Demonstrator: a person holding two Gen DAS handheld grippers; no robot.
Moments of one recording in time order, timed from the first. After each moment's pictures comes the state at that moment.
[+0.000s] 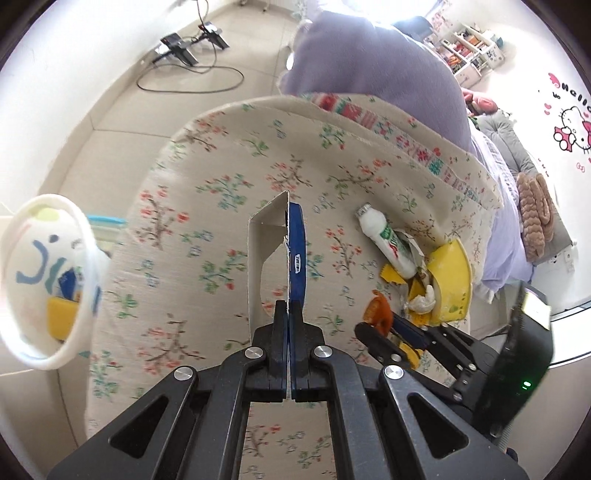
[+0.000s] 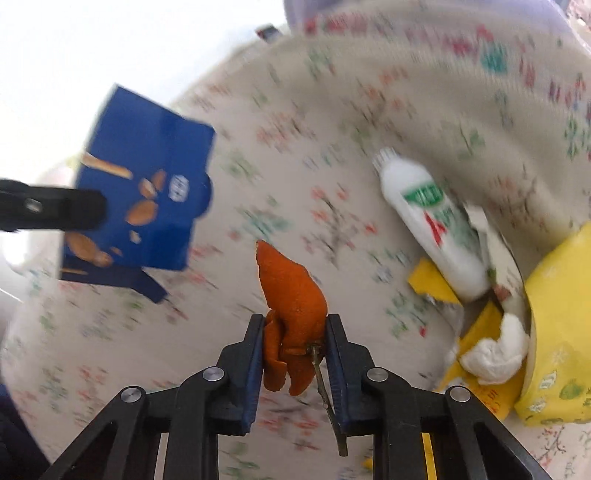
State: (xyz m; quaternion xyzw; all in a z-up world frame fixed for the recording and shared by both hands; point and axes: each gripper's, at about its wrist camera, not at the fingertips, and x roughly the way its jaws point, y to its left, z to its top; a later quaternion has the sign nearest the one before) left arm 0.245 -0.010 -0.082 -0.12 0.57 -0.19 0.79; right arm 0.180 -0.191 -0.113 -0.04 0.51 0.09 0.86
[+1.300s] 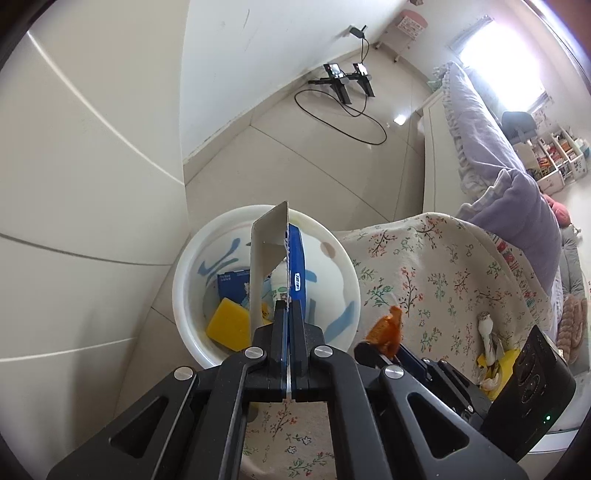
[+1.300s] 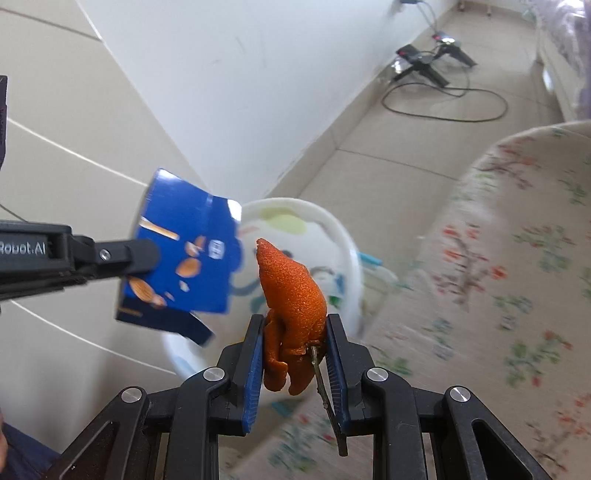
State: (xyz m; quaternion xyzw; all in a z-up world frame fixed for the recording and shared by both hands) left arm 0.257 0.226 -0.091 -0.22 0.56 0.01 0.80; right arm 0.242 0.035 -0.125 0.03 0.49 0.25 0.84
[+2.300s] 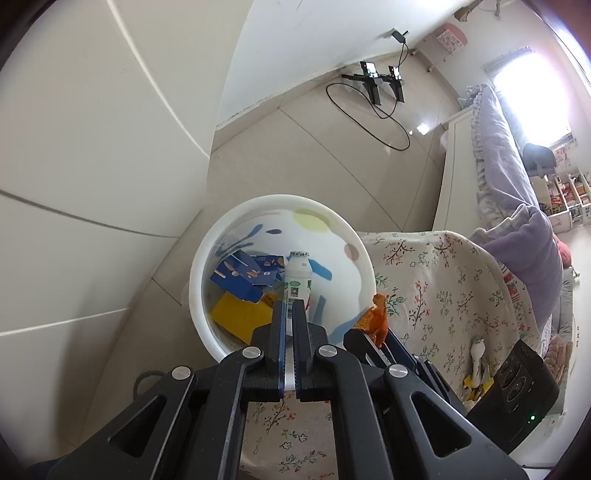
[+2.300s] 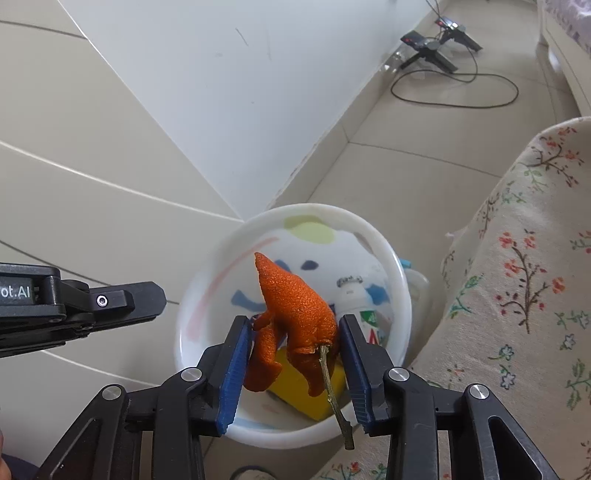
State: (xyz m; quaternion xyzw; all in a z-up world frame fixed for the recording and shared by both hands) left arm 0.256 0.248 -0.107 -0.29 0.58 0.05 0.76; right arm 0.268 0.058 -0.142 0.06 0.50 0.25 0.83
